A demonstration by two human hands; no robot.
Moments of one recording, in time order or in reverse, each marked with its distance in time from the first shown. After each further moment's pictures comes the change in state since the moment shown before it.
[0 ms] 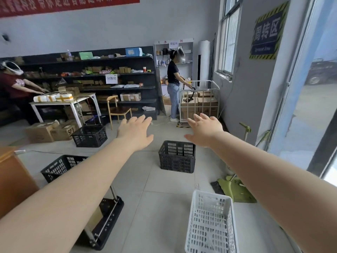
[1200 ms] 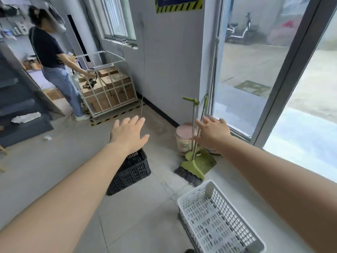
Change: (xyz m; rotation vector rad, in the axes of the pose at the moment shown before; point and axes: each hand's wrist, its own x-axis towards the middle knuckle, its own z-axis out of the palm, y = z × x) left_hand 0.510 0.024 0.245 -0.149 -0.064 0.700; right_hand 0.352 0.086 0.198 0.035 -0.296 0.772
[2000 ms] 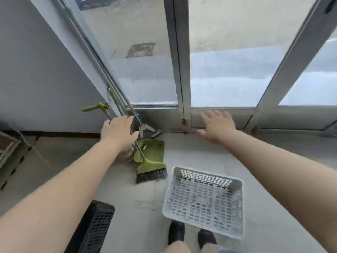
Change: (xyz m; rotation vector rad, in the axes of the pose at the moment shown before) left_hand 0.304 0.195 0.055 0.076 -0.045 0.708; right_hand 0.052 0.166 0.118 0.227 -0.263 0.755
